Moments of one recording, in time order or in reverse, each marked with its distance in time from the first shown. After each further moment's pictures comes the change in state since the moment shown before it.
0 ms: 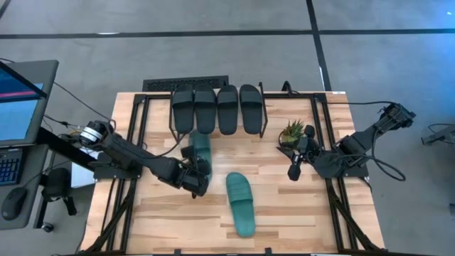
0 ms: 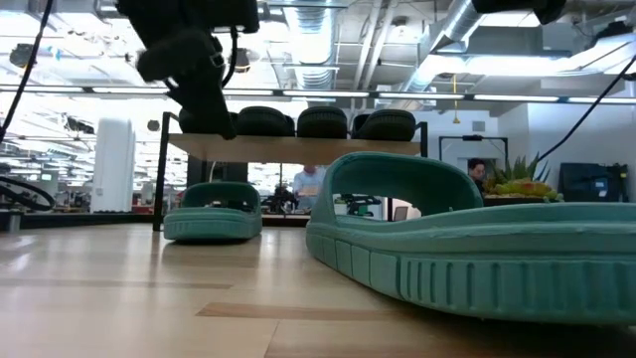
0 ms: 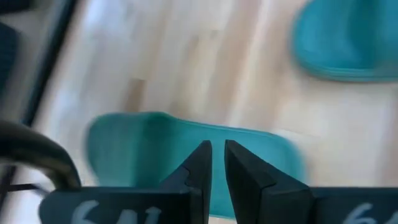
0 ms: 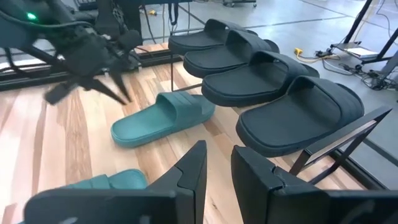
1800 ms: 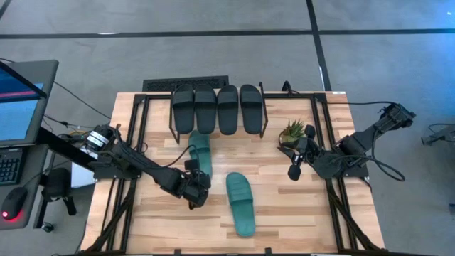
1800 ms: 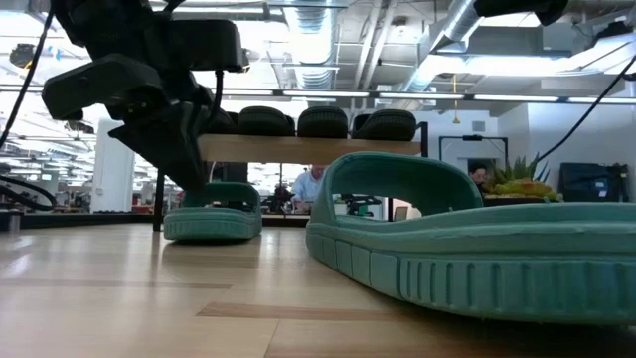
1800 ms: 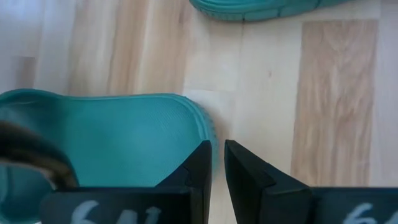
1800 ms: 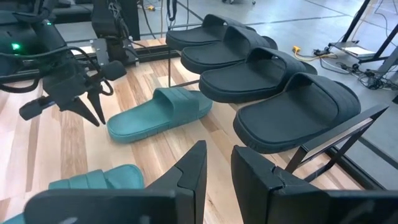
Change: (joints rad) left arm -0.079 0.092 -0.083 0.160 0.185 0.009; right arm 0.000 0.000 0.000 -0.030 0.000 0.007
